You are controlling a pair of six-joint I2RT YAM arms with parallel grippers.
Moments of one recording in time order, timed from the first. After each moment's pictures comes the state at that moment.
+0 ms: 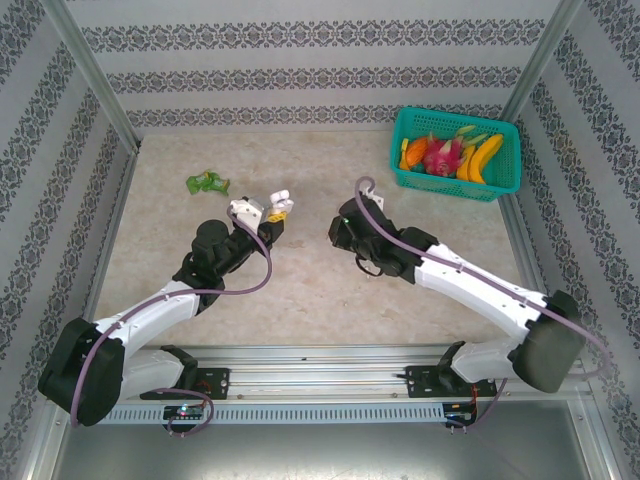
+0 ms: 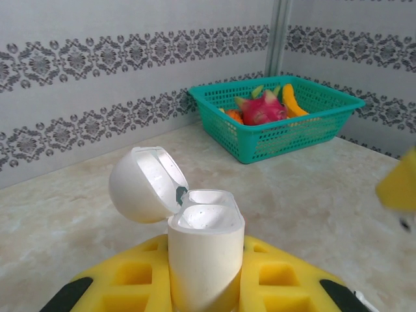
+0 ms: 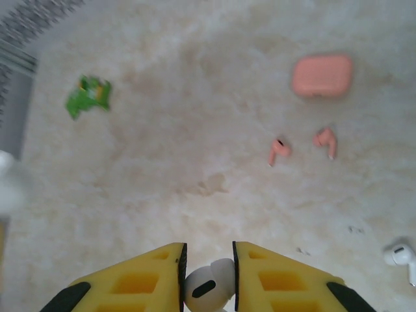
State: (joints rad) left arm -0.46 1.17 0.52 0.56 0.21 0.01; right arm 0.79 1.30 1.08 -0.48 0.24 0.95
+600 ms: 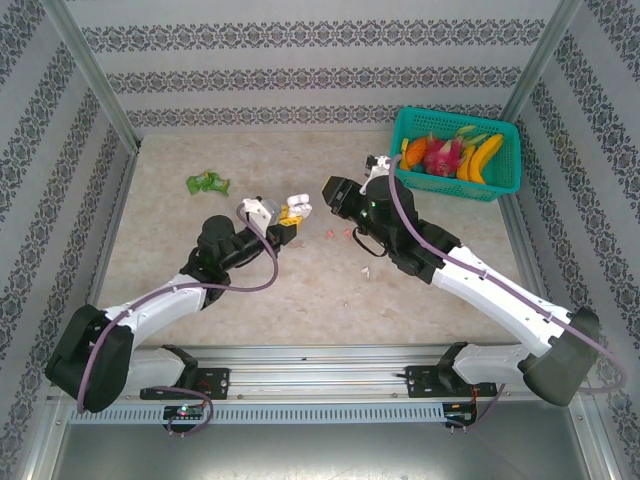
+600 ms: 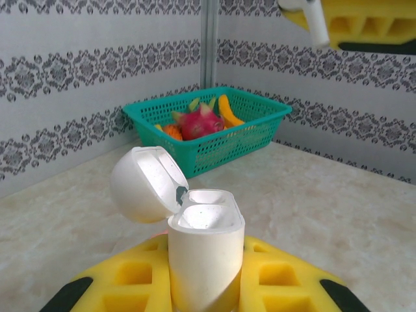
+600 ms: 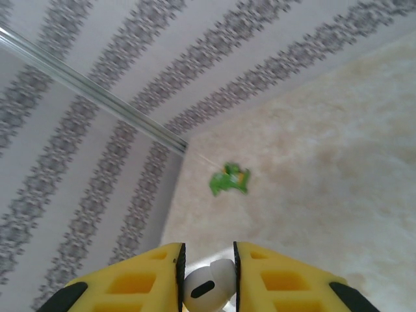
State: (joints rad) left arm -0.48 1.25 0.58 0.64 0.40 0.01; right arm 0.77 1.24 1.13 -0.12 0.17 0.91
